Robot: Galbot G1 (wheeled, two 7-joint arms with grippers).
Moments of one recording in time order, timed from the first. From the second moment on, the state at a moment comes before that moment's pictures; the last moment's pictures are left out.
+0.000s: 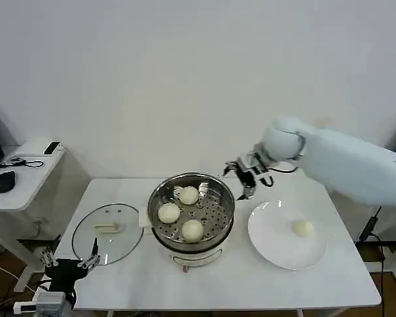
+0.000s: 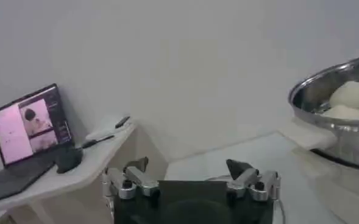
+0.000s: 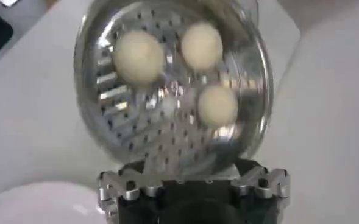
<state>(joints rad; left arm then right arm) 1.76 -1.31 -0.73 -2.32 0.03 0.33 -0.12 0.42 0.73 -1.05 1.49 0.09 -0.19 -1.04</state>
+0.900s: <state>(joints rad) 1.74 -1.30 -0.70 -2.29 0.04 0.33 -0.12 0.01 0.53 -0.78 1.35 -0.10 -0.21 -1.01</state>
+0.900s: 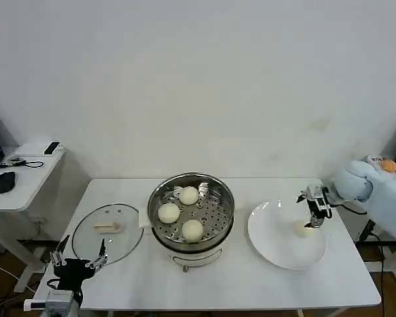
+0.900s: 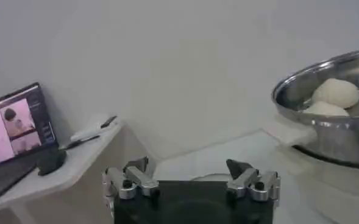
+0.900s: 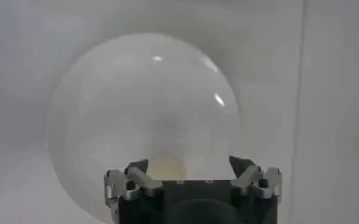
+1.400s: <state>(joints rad) 1.74 -1.29 -0.71 -2.28 0.03 0.33 -0.12 -0.10 0.62 -0.70 1.20 -0.19 -0.20 -1.01</state>
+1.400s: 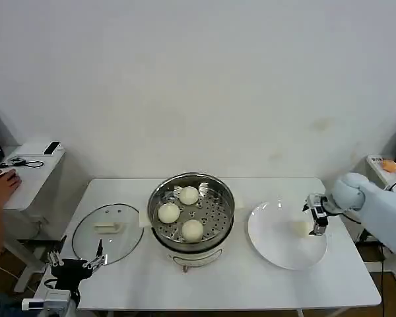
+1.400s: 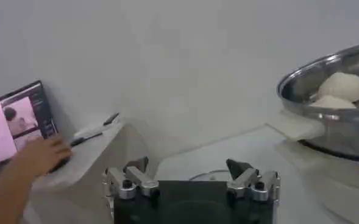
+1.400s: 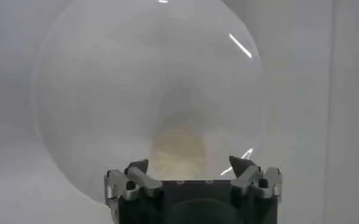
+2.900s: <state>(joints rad) 1.75 -1.30 -0.72 -2.30 0.03 0.33 -0.12 0.01 0.65 -0.75 1.21 -0.17 -0.25 -1.06</state>
